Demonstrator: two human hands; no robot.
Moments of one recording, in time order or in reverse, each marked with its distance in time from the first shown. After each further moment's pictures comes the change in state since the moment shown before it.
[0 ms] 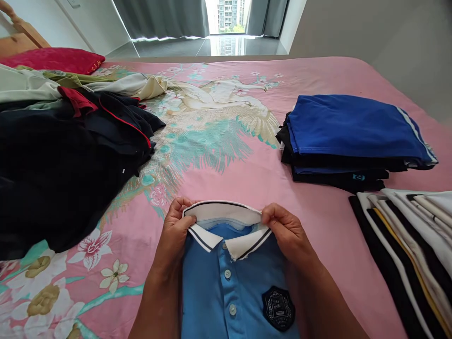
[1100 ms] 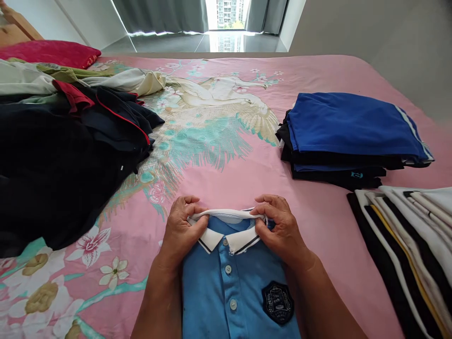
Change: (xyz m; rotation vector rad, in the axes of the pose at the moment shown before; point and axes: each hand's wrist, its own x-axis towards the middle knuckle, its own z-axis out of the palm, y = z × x) left_hand -0.003 -0.003 -0.004 0.773 -0.013 0.519; right_hand 0.002 0.000 0.009 -0.515 0.137 -0.350
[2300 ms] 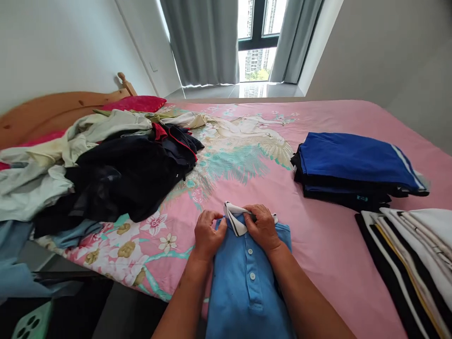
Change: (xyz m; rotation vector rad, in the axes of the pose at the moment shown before) left_hand -0.049 0.002 -0.014 0.143 0.272 0.067; right_hand 0.005 -0.024 0.065 -0.022 0.005 -0.195
